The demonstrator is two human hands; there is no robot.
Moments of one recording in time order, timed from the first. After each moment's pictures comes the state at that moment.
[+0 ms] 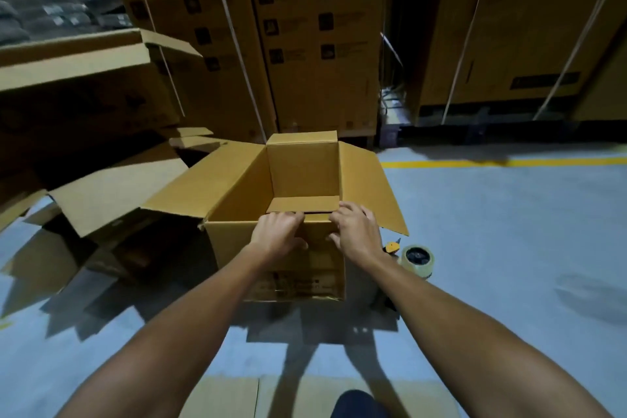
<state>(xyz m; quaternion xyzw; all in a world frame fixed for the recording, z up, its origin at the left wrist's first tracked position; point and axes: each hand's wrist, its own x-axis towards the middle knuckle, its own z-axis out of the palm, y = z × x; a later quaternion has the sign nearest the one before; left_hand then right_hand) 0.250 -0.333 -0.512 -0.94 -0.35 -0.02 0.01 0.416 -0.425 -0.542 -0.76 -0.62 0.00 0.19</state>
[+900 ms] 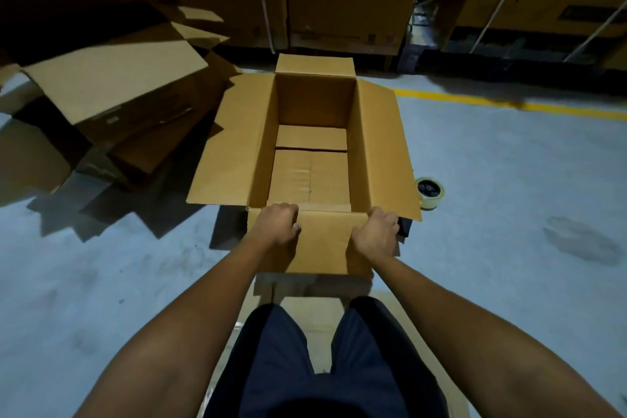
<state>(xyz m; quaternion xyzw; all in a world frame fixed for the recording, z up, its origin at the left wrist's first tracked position) 0.148 -0.335 -0.678 -0.89 -0.42 0.06 -0.18 0.321 -0.464 -0.664 -0.92 -0.30 0.19 0.15</state>
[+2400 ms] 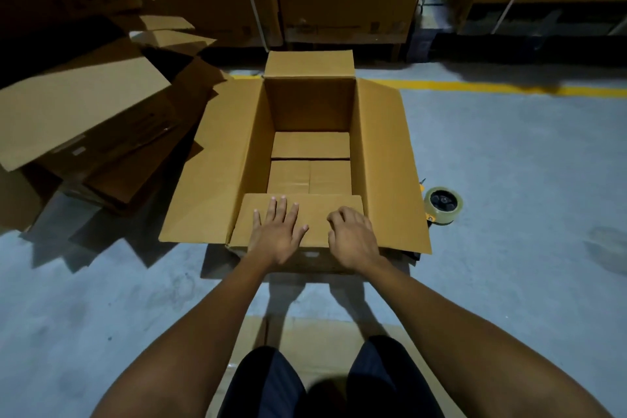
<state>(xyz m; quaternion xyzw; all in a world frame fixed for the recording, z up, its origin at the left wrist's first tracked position) 0.203 -0.290 -0.713 -0.87 -0.45 0.12 -0.13 0.369 -0.387 -0.708 -0.78 -0.59 0.15 0.10</state>
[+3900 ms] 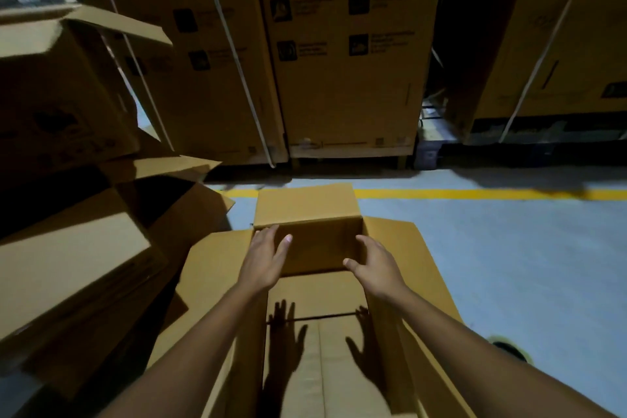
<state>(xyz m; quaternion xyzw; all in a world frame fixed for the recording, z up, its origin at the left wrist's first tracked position) 0.290 -0.038 -0.641 -0.80 -0.50 -0.18 -0.27 0.492 -0.166 -0.645 -0.79 -0.46 0.25 0.32</state>
